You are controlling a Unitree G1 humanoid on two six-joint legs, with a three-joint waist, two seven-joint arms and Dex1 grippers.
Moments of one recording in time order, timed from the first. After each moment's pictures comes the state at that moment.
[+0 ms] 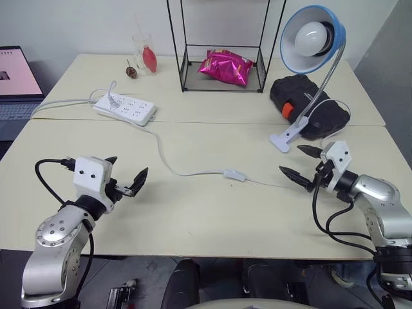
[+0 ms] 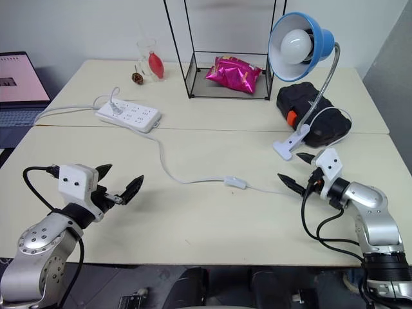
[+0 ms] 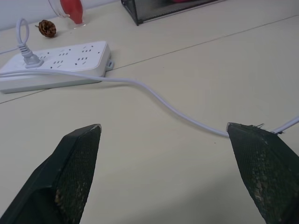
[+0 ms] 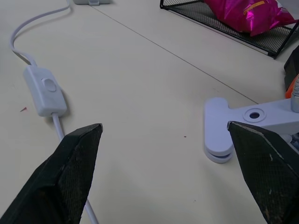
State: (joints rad) left arm 0.12 0.53 0.34 -0.46 -0.33 0.46 -0.45; right arm -0.21 -0.63 -0.11 -0.02 0.31 0.18 0.84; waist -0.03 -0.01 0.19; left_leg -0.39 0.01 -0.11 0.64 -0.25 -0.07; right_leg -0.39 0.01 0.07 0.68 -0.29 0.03
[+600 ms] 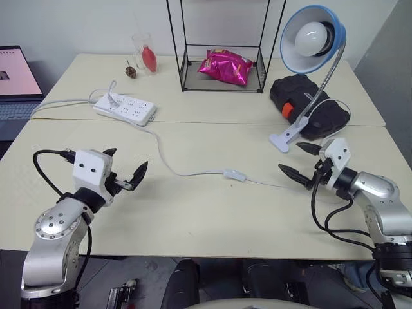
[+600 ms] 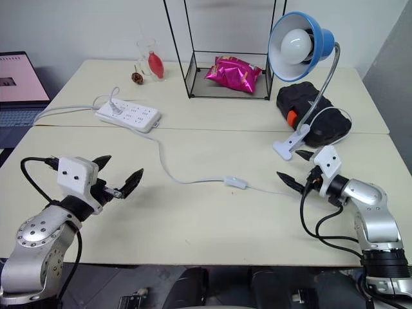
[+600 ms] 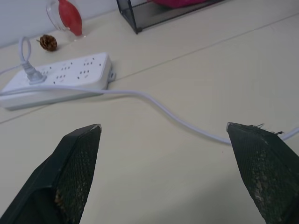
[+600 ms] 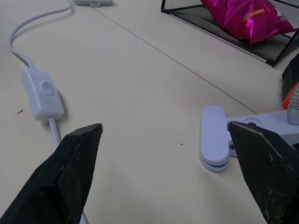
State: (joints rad) left arm 0.07 0.56 0.32 -0.42 -0.31 0.39 -0.48; right arm -0.22 -0.63 -0.10 -0.02 0.30 0.17 0.85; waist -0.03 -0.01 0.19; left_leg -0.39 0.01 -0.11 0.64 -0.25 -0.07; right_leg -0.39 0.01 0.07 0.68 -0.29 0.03
